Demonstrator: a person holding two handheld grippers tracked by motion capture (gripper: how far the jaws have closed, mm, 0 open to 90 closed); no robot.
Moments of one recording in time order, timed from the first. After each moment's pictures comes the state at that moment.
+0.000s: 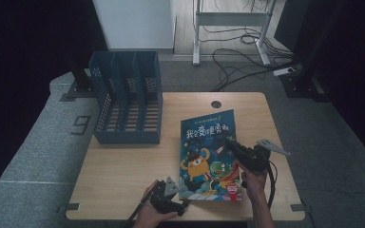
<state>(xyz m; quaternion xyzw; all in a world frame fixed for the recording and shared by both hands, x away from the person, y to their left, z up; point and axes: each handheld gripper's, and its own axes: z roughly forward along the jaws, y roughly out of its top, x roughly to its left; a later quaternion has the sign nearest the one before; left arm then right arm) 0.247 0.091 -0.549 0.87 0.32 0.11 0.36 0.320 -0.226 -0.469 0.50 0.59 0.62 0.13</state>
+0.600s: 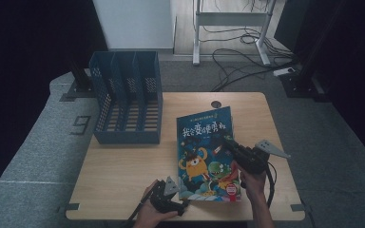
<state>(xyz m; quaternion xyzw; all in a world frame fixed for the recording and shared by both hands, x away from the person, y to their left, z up) 0.248 0.092 -0.549 0.87 0.32 0.11 0.36 0.307 -0.216 -0.453 0.45 0.60 0.64 0.16</state>
